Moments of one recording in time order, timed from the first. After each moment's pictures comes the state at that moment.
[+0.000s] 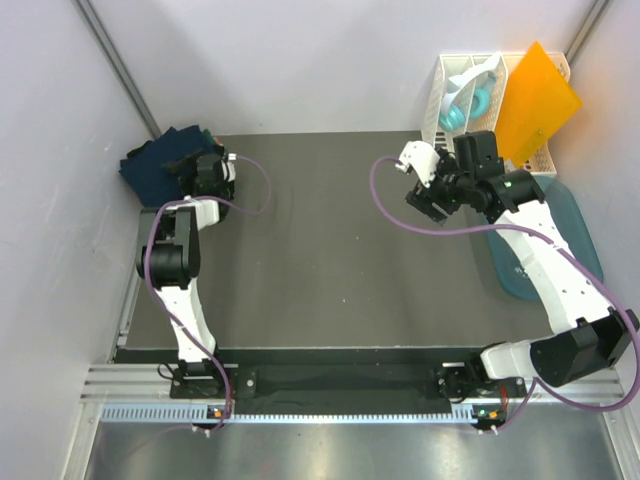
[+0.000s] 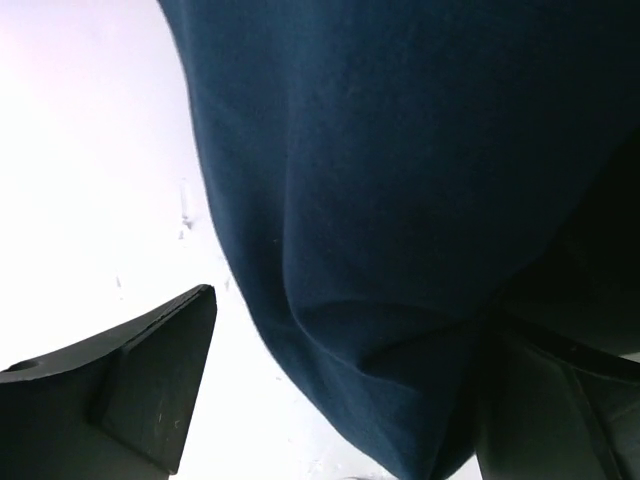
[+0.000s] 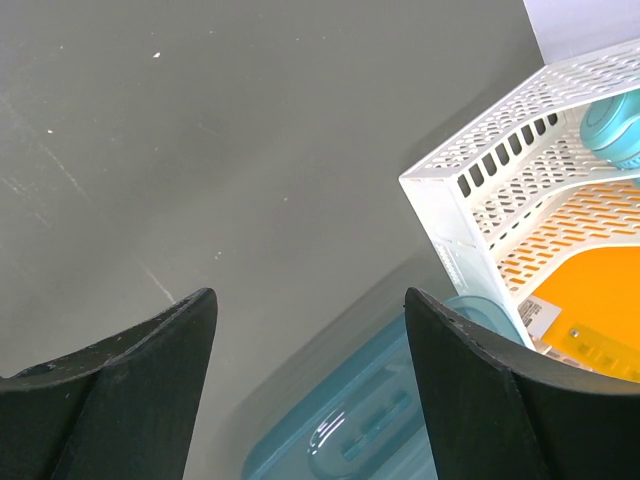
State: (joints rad) left arm 0.02 2.04 1.23 0.45 -0.74 1.39; right arm 0.33 1.34 1.48 -0.91 -0.15 -0.74
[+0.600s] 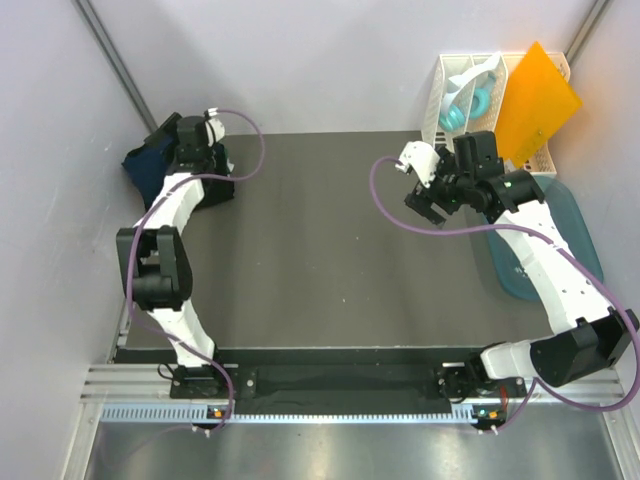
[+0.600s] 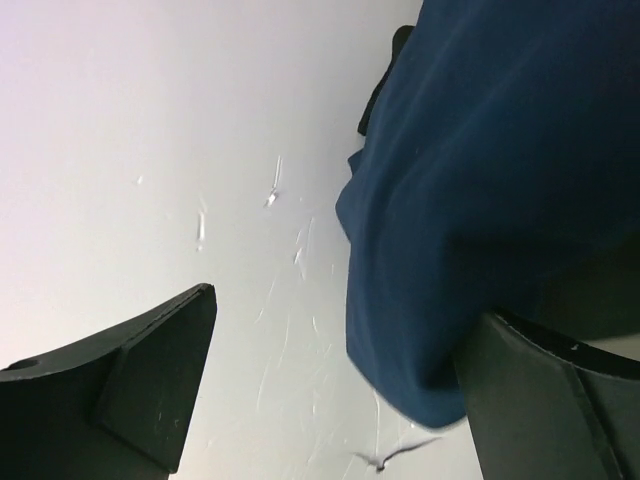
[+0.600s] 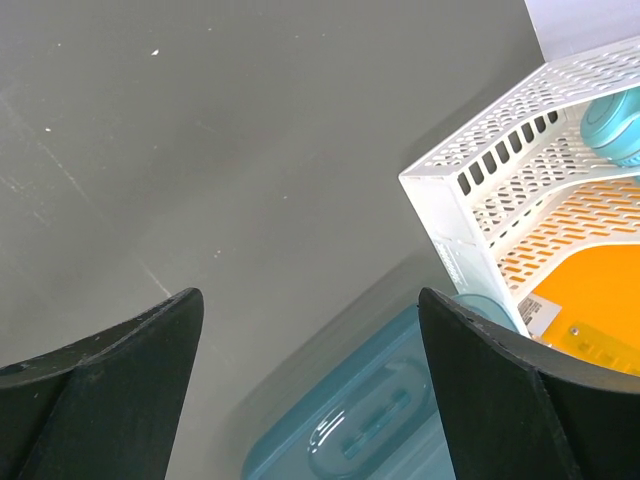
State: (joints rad) left arm 0.01 1.85 1.48 0.00 -0.67 1.02; right arm 0.33 1.34 1.47 -0.91 -0.15 -0.74
